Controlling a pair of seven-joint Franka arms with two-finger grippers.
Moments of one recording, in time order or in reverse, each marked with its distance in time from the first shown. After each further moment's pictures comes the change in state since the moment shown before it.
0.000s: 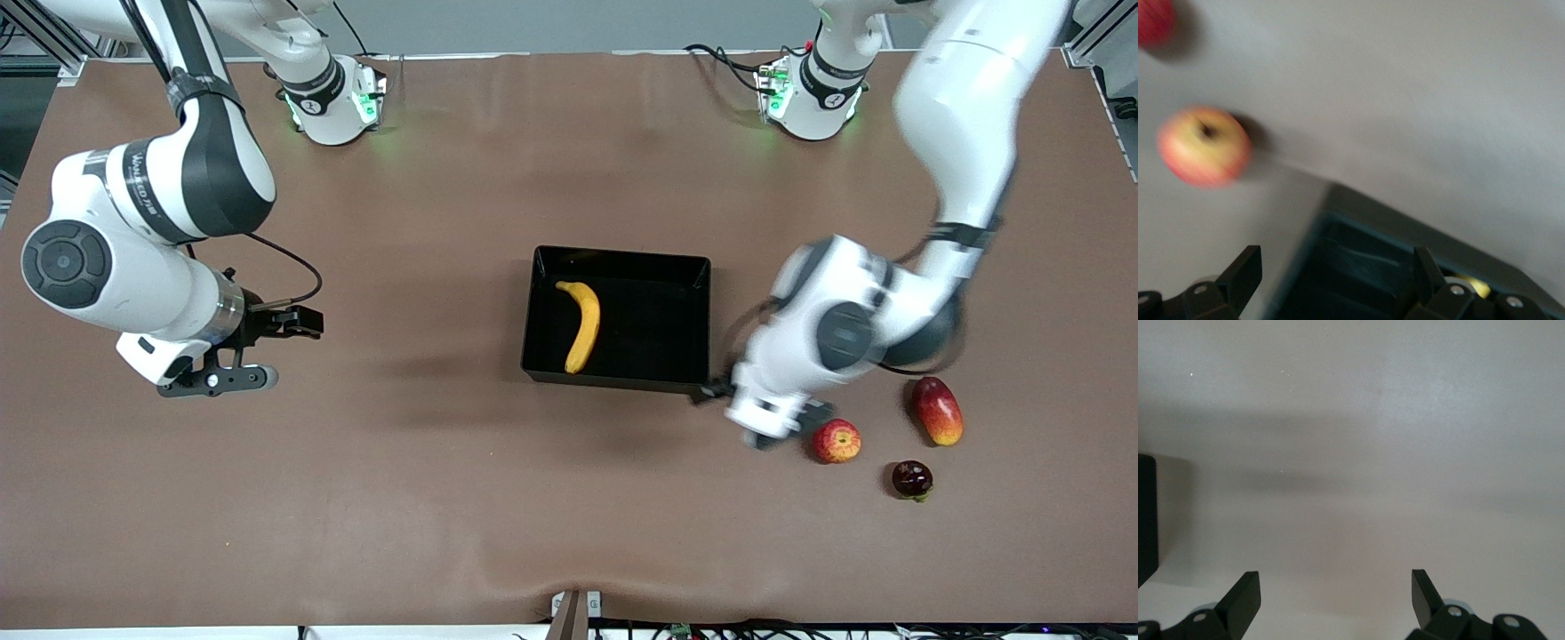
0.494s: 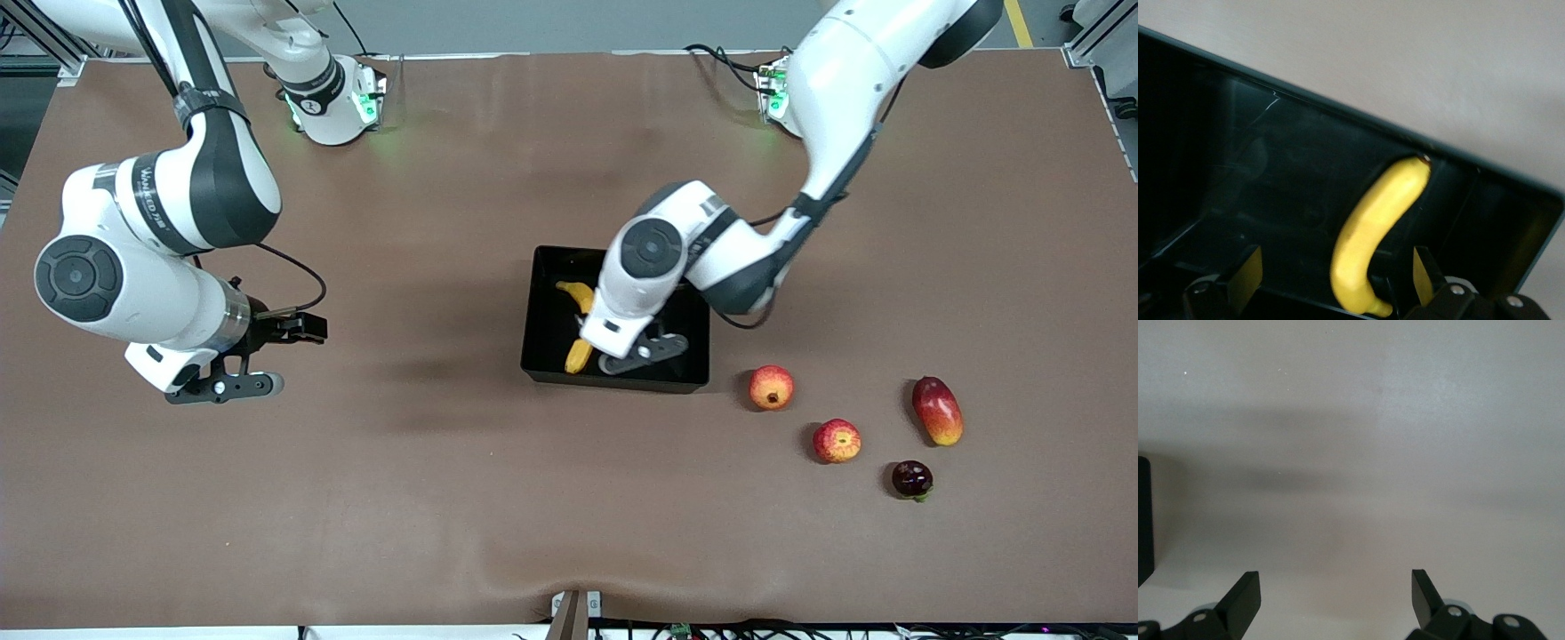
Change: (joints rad) left arm -0.216 0.014 0.003 -0.132 0.071 0.194 -0.111; right arm 0.000 0.022 -0.001 0.006 0.000 0.002 0.000
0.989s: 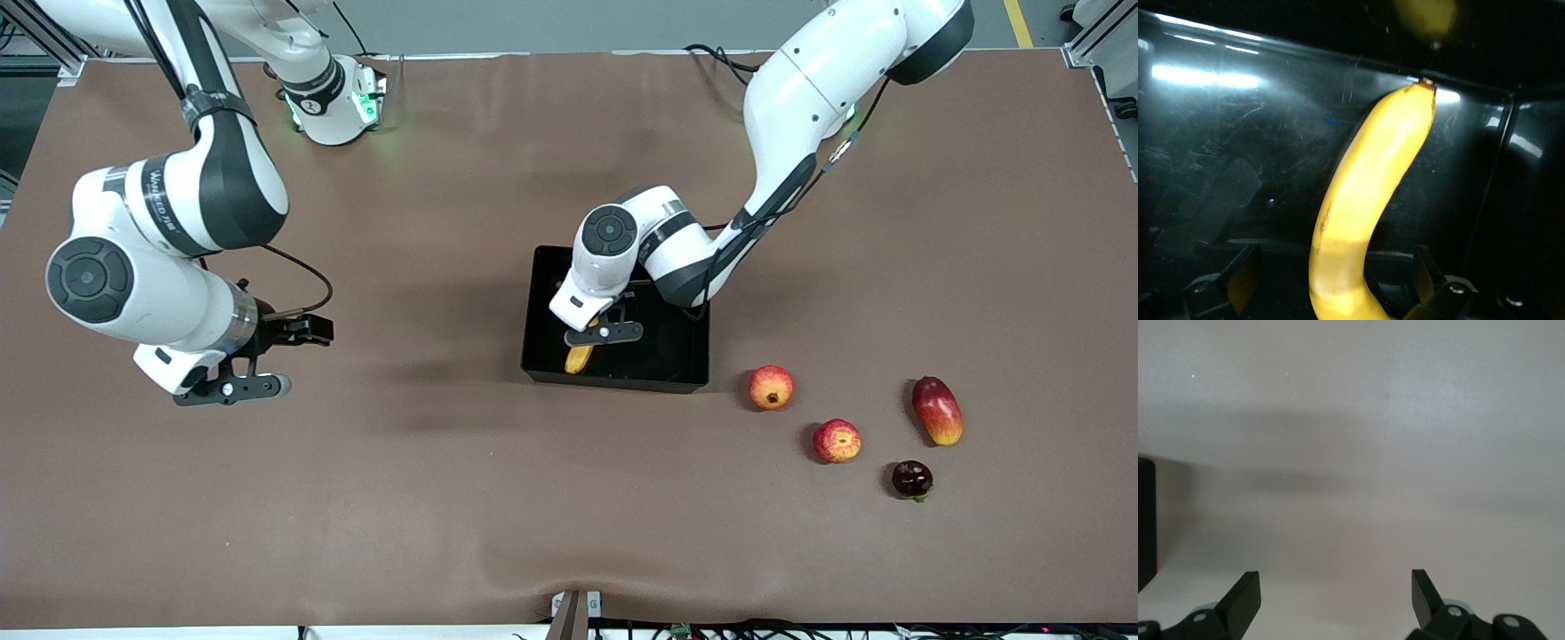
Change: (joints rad) left arm -0.045 0.077 0.002 -0.098 0.118 0.147 -0.002; right arm 0.011 0.007 0.003 0.002 0.001 0.022 0.000
